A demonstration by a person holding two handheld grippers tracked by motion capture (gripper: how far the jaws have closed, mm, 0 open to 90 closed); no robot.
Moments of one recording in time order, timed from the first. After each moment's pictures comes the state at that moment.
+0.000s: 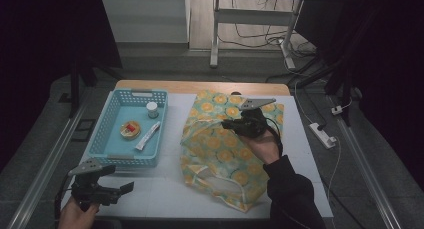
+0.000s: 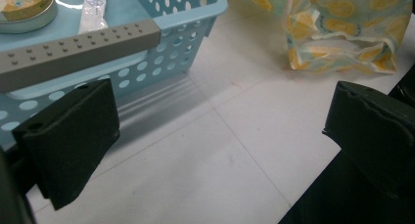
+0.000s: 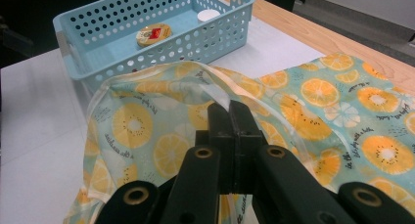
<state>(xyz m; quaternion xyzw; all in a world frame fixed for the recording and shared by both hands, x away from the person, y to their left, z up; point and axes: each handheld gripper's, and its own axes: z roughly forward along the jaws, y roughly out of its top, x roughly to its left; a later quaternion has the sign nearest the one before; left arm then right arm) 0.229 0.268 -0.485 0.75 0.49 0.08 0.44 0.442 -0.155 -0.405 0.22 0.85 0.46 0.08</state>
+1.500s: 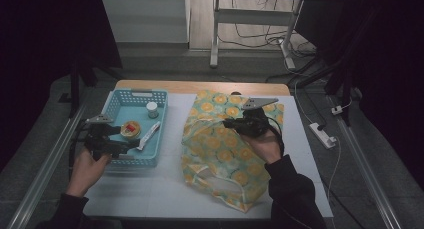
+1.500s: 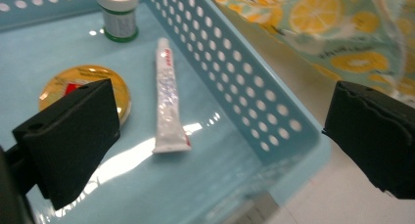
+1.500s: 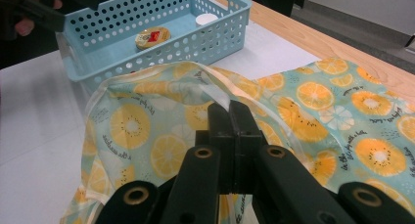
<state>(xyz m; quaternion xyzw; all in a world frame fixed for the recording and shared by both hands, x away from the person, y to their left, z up) 0.344 0.284 -0.456 0.75 0.50 0.11 0.41 0.442 -0.159 -0.404 0.22 0.85 0.47 0.08</state>
